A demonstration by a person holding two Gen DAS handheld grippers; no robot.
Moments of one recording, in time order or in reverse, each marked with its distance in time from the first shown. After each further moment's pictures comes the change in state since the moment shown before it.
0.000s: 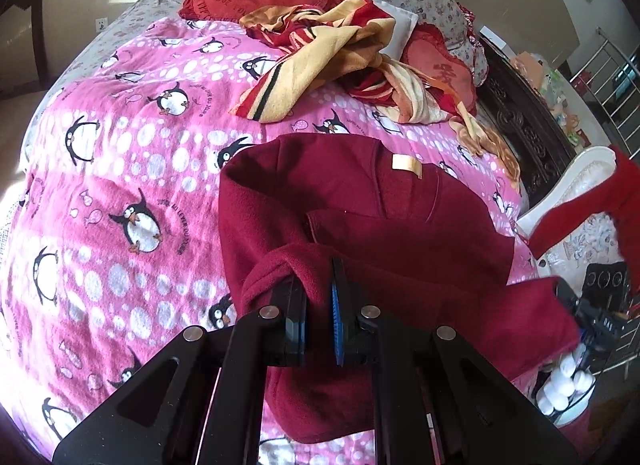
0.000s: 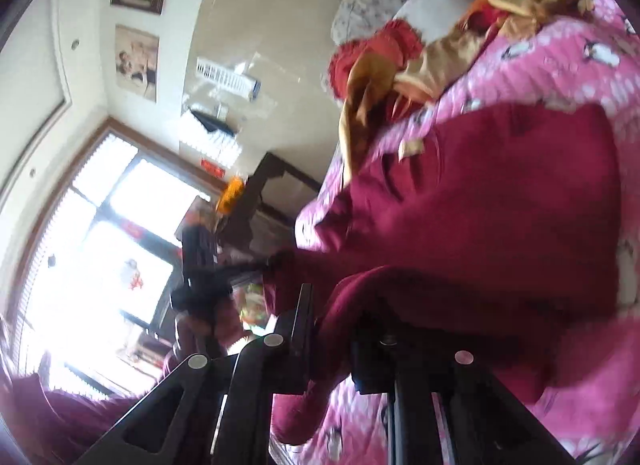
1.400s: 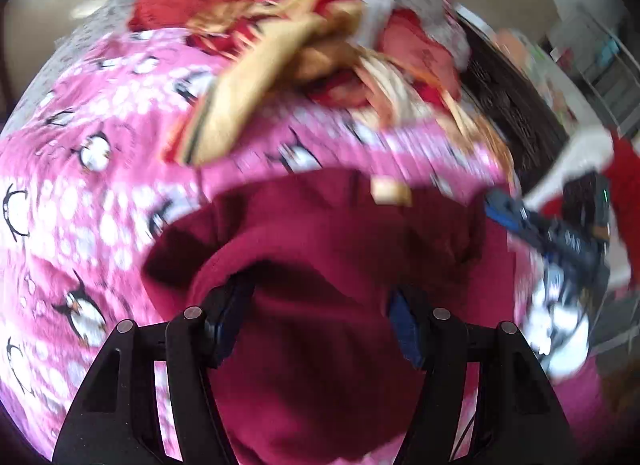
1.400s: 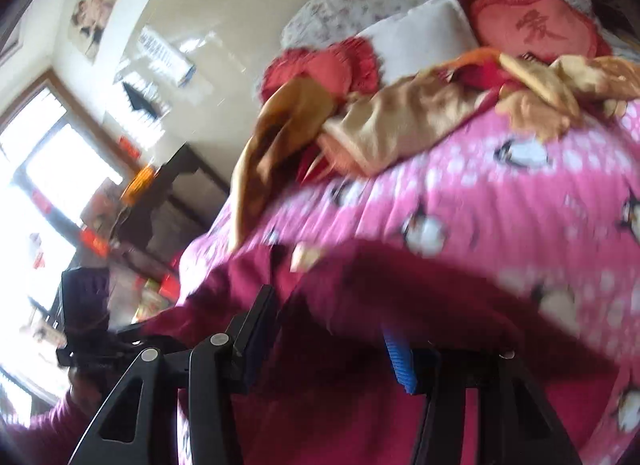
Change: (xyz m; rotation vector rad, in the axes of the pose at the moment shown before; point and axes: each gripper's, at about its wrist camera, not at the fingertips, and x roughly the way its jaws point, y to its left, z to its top) left arm 0.047 -0.013 0.056 0.043 0.009 -0.053; right arm 0.102 -0.036 0.109 -0.172 0.021 -0.360
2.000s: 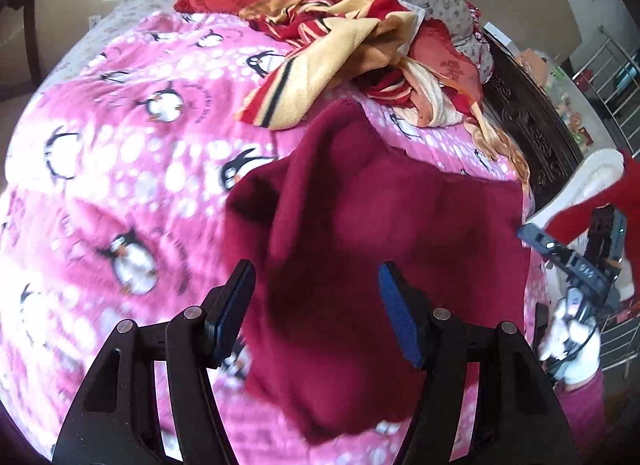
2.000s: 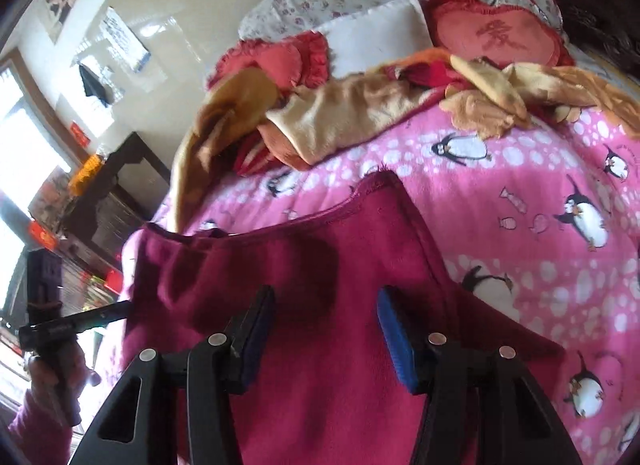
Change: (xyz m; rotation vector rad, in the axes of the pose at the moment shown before) left arm -0.032 0.038 -0.051 -0.013 -0.006 0.052; right arm -0.024 0.000 -0.011 -0.046 0.037 -0.188
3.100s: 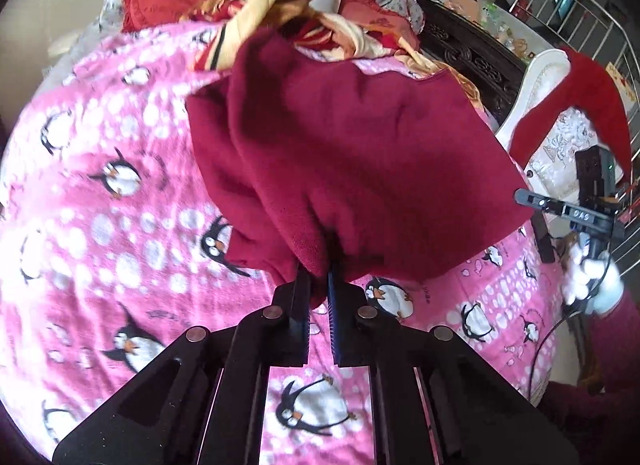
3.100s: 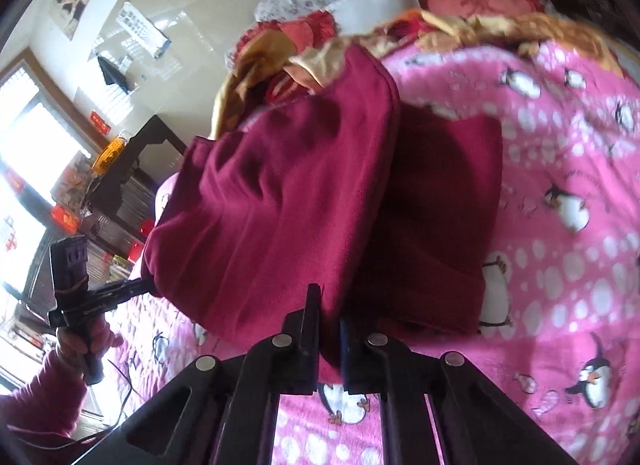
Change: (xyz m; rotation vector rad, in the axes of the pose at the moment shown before) left arm -0.026 -0.023 -0.088 0.276 0.001 -0.055; right arm -0.068 0.003 -0.119 0.009 0.045 0.054
